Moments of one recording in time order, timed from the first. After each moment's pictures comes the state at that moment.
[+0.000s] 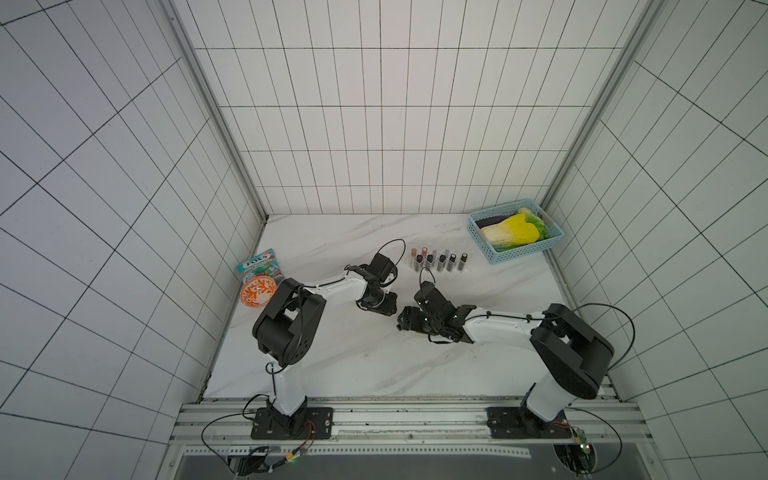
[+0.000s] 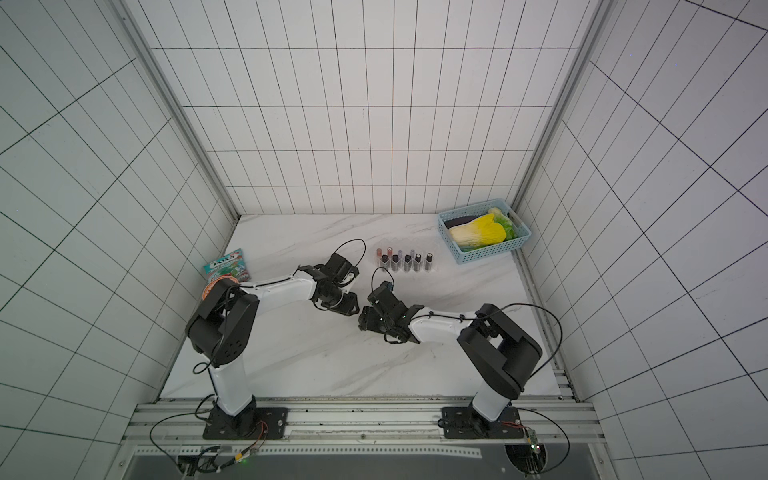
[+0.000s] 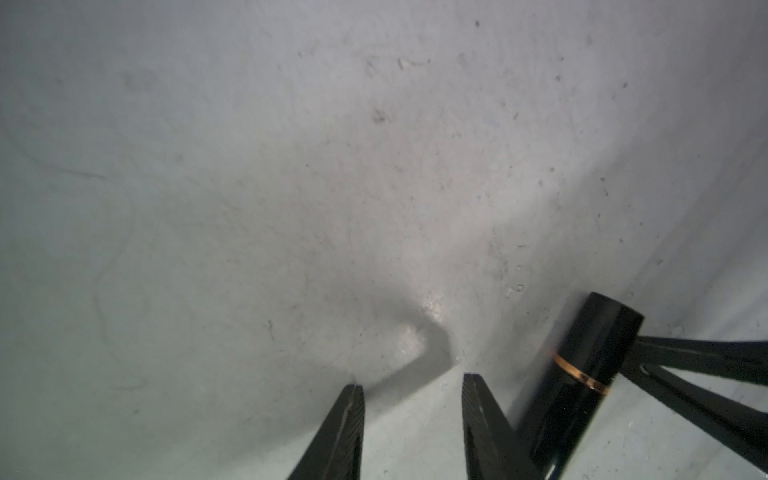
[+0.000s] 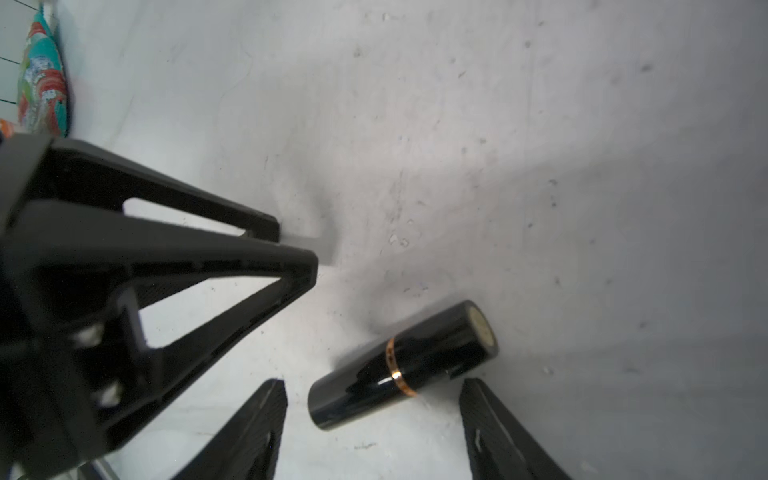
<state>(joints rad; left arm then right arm) -0.58 1.87 1.18 -0.57 0.23 -0.22 0.93 1.67 0.82 -0.05 -0.02 0.88</state>
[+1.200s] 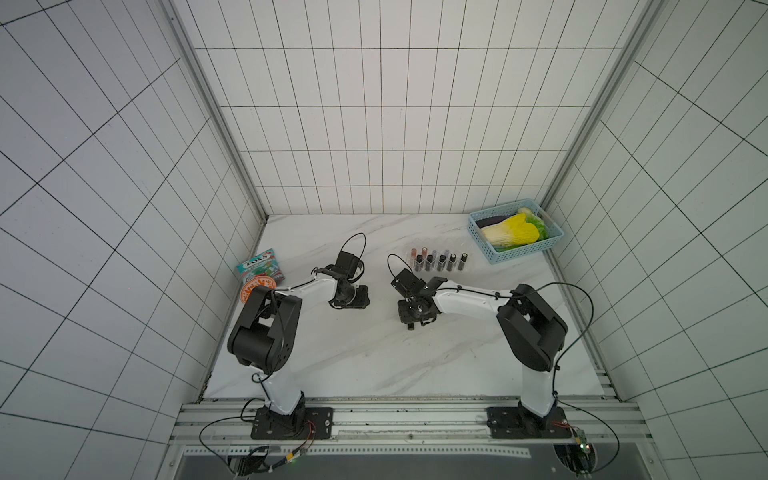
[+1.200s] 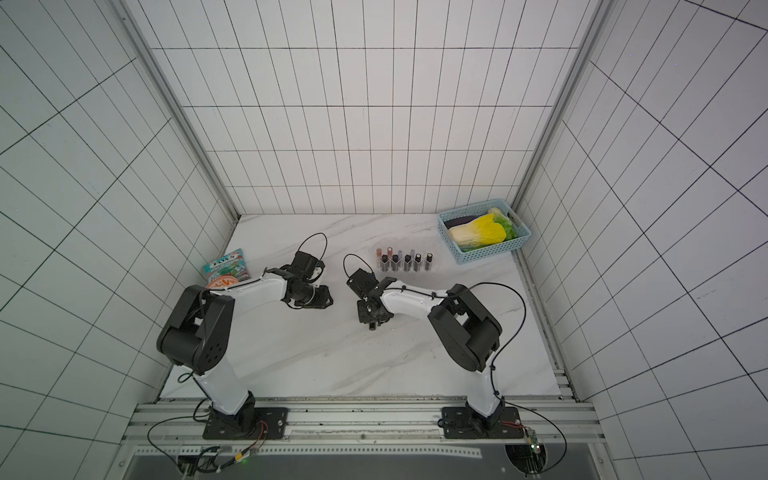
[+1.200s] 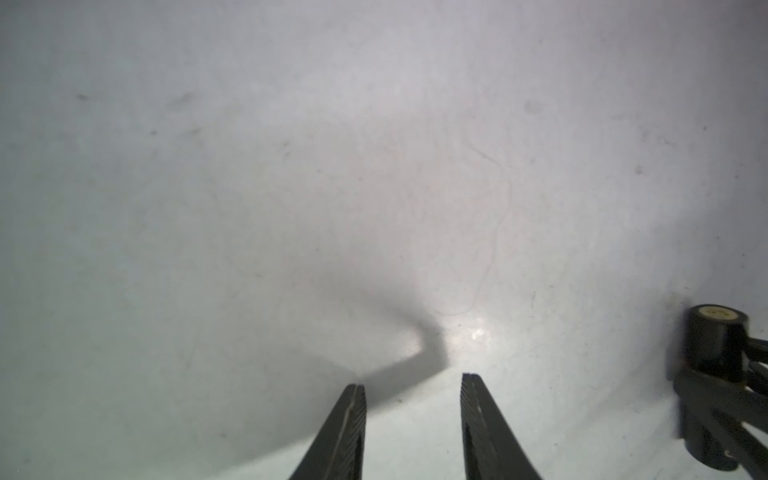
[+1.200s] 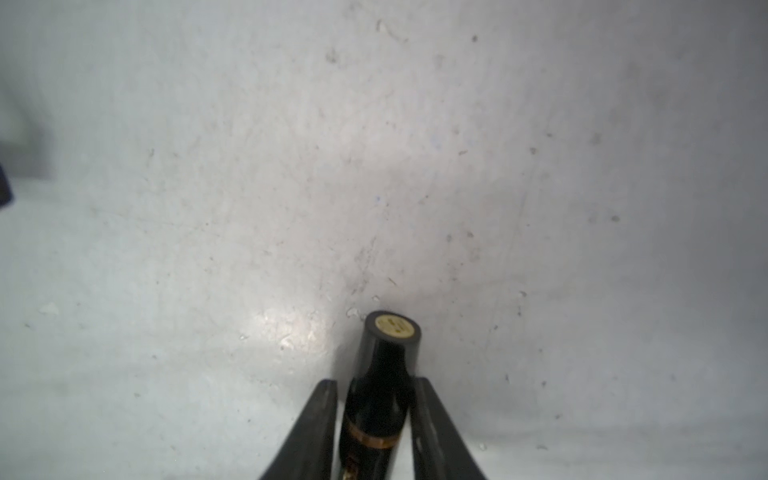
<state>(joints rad) -0.35 1.72 0.98 -0.46 0.19 -0.27 0.94 1.94 1.29 -0.62 0.09 0.59</state>
